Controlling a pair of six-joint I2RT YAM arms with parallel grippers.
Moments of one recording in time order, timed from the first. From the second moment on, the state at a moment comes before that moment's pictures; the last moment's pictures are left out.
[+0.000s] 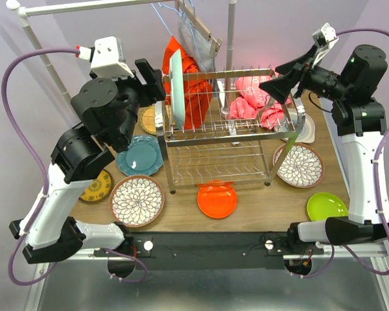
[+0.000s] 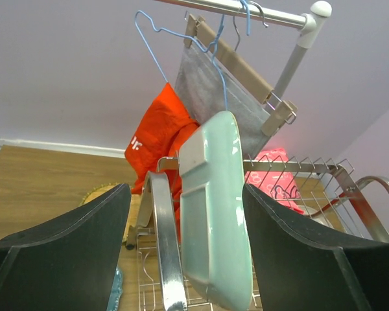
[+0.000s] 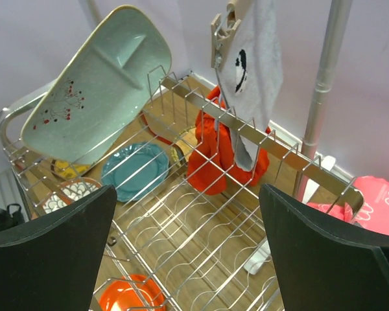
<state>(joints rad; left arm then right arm) -0.87 1.24 1.97 -0.67 -0.76 -0.27 0.06 1.35 1.83 -0.53 -0.86 0.06</state>
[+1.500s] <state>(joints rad) -0.55 0.89 1.32 -0.40 -0.48 -0.40 -0.44 2.04 1.67 -0.68 -0.28 0.05</state>
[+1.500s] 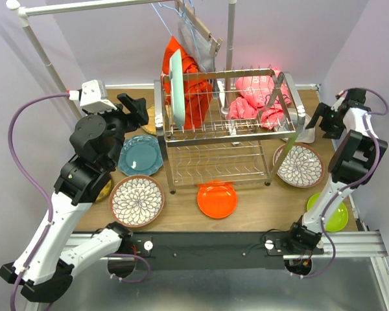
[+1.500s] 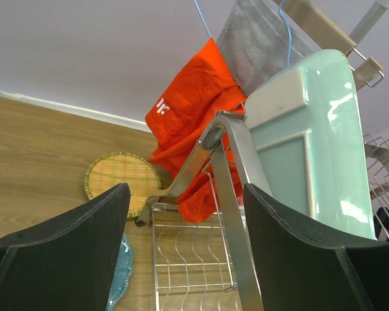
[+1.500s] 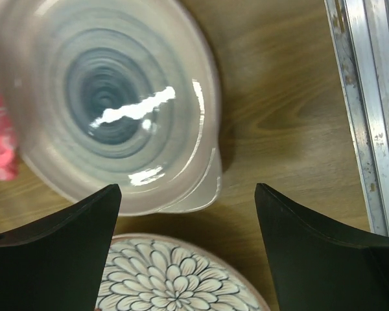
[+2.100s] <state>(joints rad) -0.55 0.88 1.30 -0.40 -0.49 -0.44 -0.44 2.26 1.81 -0.70 -0.27 0.02</state>
